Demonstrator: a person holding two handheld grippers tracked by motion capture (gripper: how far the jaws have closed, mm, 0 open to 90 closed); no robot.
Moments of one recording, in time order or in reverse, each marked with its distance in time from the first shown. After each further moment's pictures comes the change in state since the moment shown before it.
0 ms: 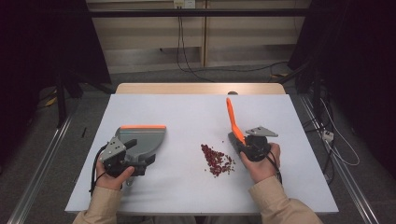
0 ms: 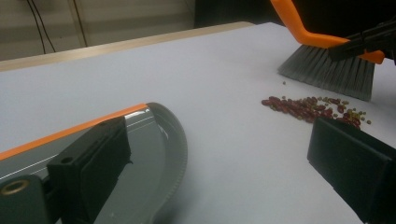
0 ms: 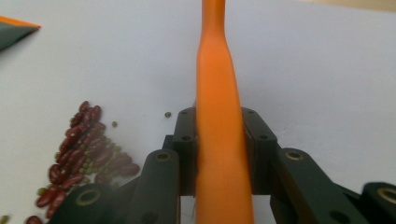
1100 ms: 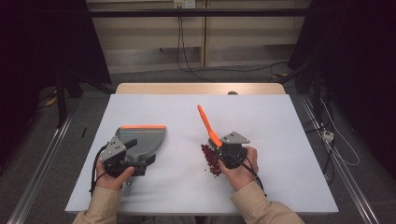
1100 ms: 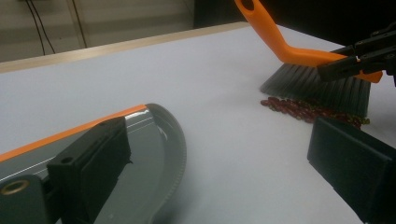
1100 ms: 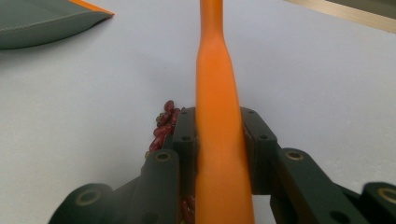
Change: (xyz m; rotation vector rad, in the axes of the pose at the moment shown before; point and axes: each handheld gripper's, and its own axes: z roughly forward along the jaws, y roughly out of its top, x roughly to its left) left arm -0.001 0.001 0.000 0.001 -0.004 0.010; right arm 0.066 0.004 0.006 -0.004 0.077 -0.125
